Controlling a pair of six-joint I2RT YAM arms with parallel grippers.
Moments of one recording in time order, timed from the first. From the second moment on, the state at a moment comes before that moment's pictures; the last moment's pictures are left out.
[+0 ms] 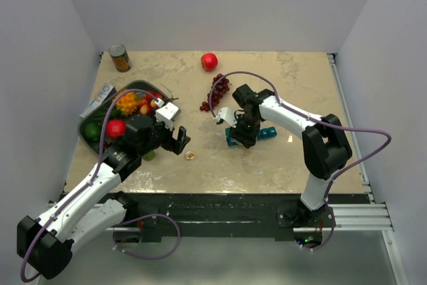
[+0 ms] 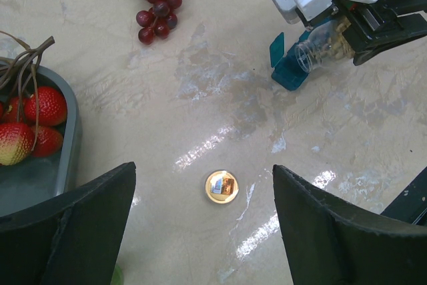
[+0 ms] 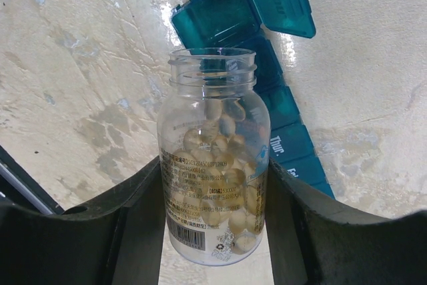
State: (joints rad) left arm -0.53 0.84 0.63 -0.23 0.13 -0.02; right arm 0.57 1.80 1.32 -0.93 -0.16 -0.71
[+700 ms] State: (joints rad) left arm -0.53 0.84 0.63 -0.23 0.13 -0.02; right arm 0.60 1.86 1.39 -0.97 -0.10 -0.71
